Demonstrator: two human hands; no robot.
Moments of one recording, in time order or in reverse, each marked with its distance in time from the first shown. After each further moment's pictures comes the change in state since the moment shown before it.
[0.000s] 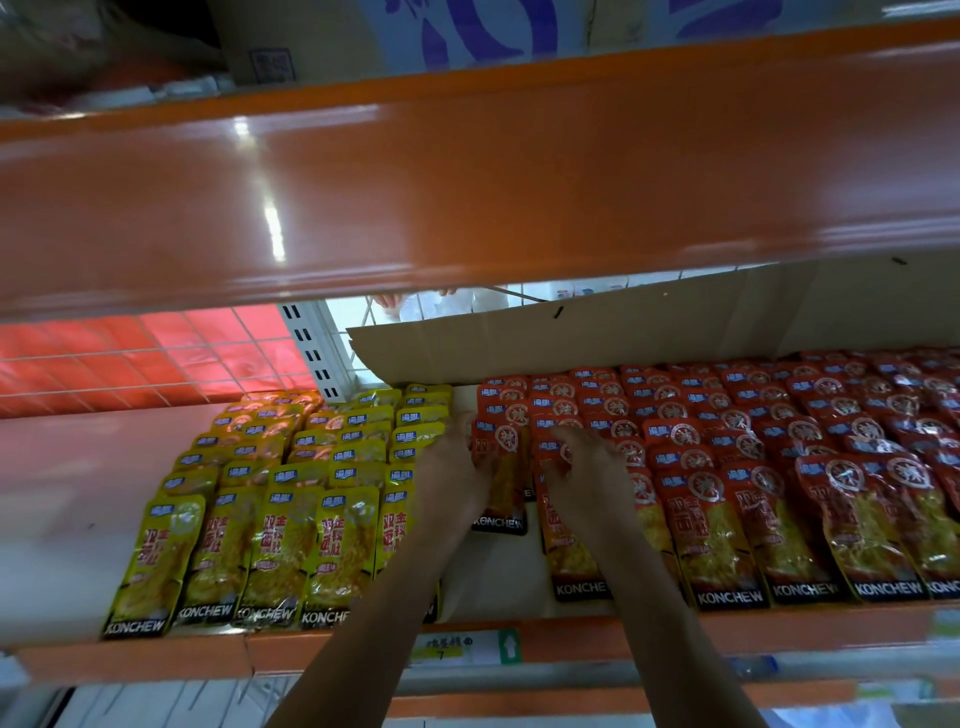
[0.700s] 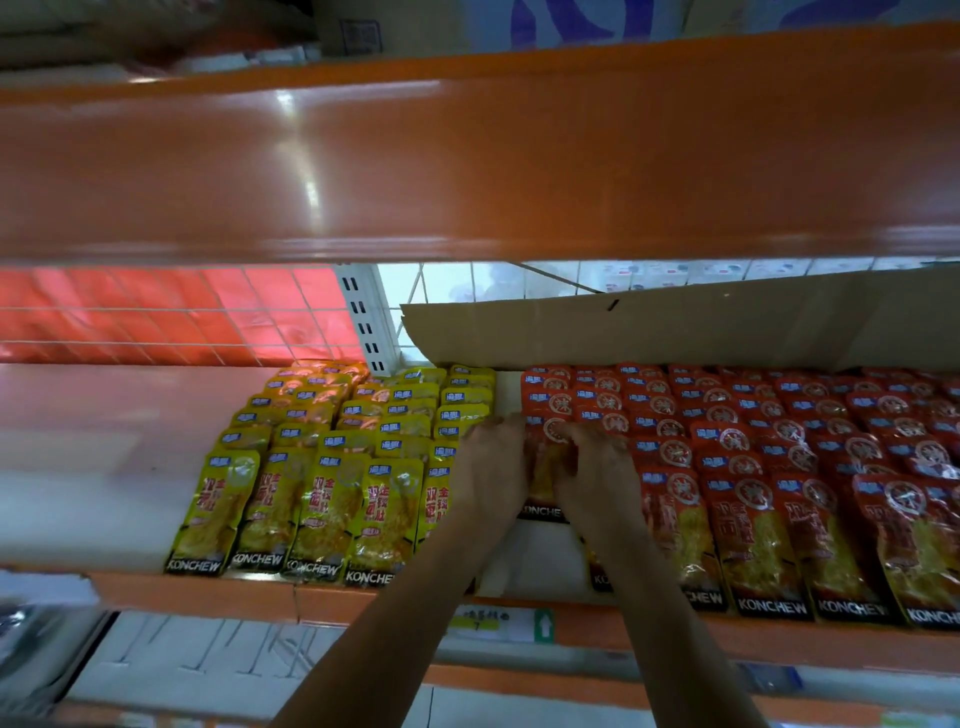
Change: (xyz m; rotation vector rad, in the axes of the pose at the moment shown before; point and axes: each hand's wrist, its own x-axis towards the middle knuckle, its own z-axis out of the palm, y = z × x) left_hand -0.007 0.000 -0.009 0.415 -0.054 0.145; right_hand -0.009 -0.025 0.022 -0.018 -0.013 -0.108
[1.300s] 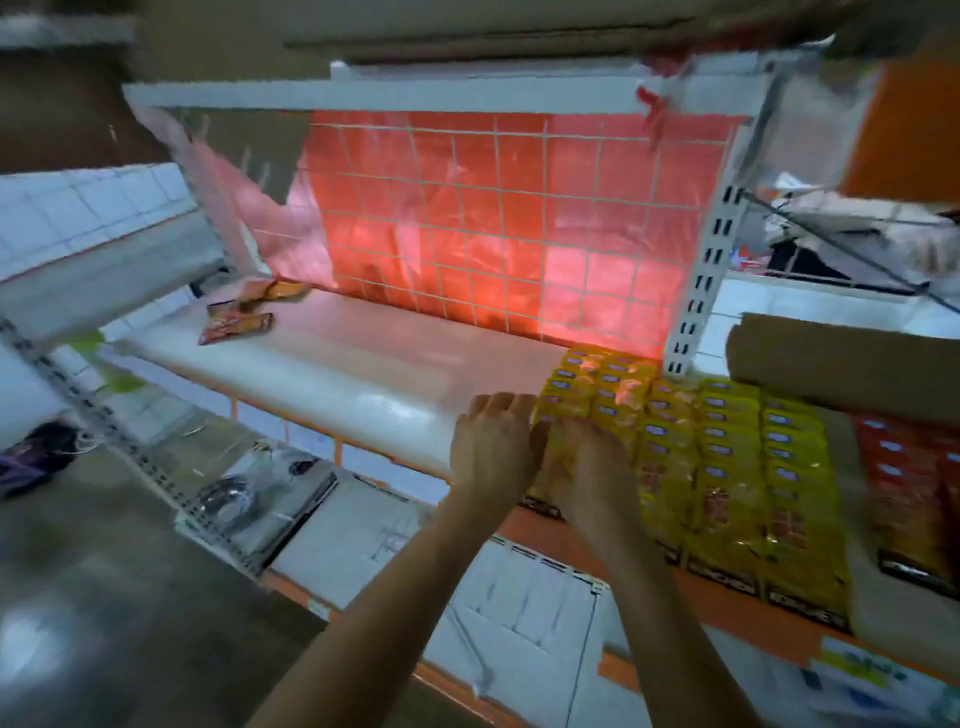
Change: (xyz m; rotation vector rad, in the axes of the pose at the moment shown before) left_hand -0.101 -0.276 -0.150 0.117 0.302 -0.182; right_hand -0.063 -0.242 0.199 0.010 -0.197 -0.298
